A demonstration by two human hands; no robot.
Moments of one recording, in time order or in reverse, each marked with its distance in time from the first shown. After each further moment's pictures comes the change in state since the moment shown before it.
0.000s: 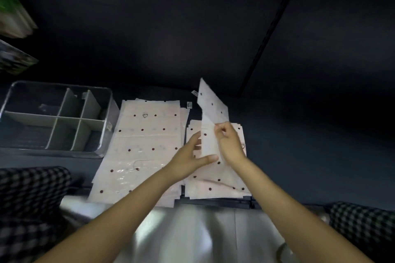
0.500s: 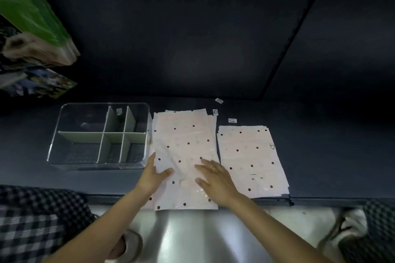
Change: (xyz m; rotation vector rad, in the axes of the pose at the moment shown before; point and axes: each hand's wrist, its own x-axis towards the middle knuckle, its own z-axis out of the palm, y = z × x) left_hand -0.070 -0.080 -0.143 -0.160 0.337 -0.342; right_hand -0.070 0.027 0.118 -0.796 -0.409 -0.181
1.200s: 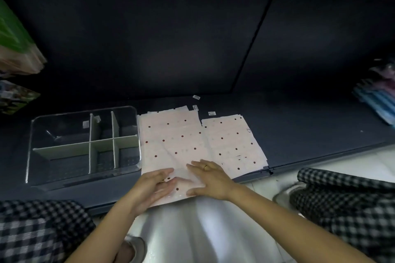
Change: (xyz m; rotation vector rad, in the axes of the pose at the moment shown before) left_hand -0.023 -0.001 -0.037 -0.415 -0.463 -0.283; right_hand -0.040 -0.047 -0.007 -0.084 -0.111 0.098
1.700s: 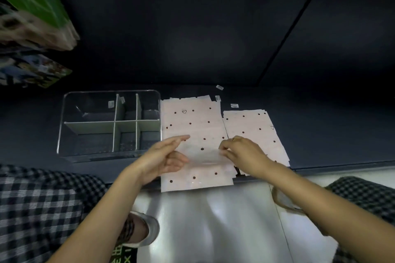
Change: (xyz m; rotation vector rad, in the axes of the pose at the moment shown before) left_hand -0.025 0.047 -0.005 0.188 -0.110 0.145; right_hand -0.012 -0.012 -0.071 -0.102 0.246 -0.106
